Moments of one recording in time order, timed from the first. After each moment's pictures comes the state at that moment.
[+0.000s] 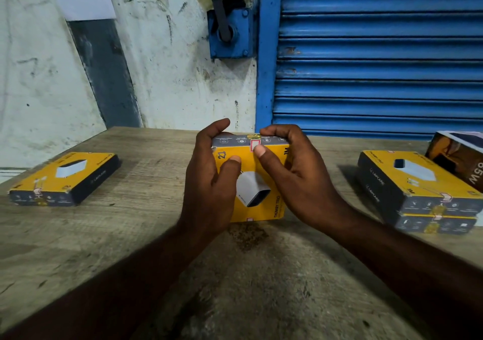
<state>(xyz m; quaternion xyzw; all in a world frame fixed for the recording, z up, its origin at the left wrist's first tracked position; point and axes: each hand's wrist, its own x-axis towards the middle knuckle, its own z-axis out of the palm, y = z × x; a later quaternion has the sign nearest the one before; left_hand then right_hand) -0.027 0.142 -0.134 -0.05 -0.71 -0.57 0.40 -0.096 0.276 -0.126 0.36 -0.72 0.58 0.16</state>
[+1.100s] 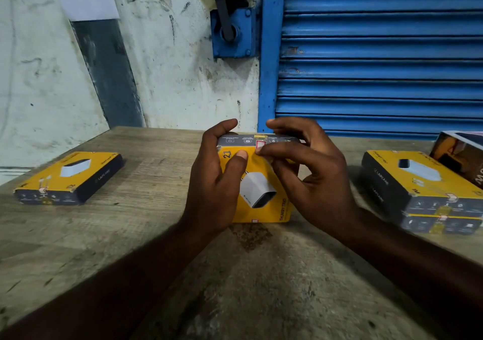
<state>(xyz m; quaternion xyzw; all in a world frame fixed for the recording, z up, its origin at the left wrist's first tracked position) -0.030 0.137 -0.133 -0.05 -0.72 -0.56 0.40 -0.096 0.293 -0.126 0.49 -0.67 0.43 0.36</state>
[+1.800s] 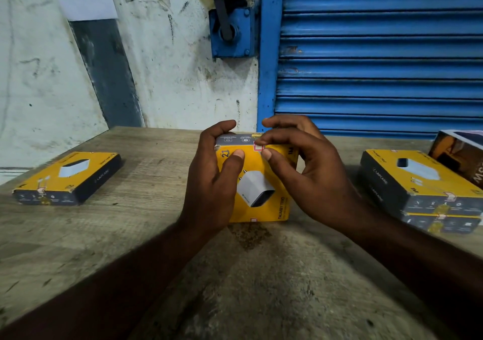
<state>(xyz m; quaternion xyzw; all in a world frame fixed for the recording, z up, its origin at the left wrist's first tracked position) -0.031 0.136 -0.134 -0.06 -0.72 -0.57 0.40 -0.096 0.291 -0.117 0.46 -0.69 0.51 0.24</state>
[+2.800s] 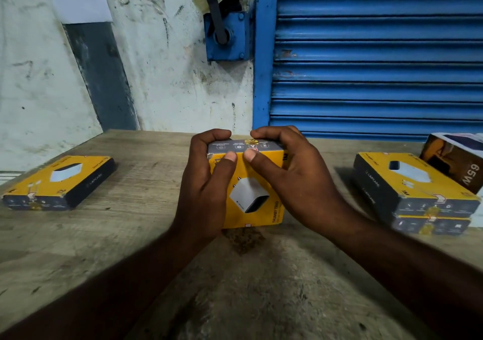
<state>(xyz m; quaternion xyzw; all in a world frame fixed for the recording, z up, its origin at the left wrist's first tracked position) -0.027 0.138 -0.135 -0.08 -0.70 -0.60 0.39 -0.088 0.278 -0.116 0.36 -0.72 0.58 0.16</state>
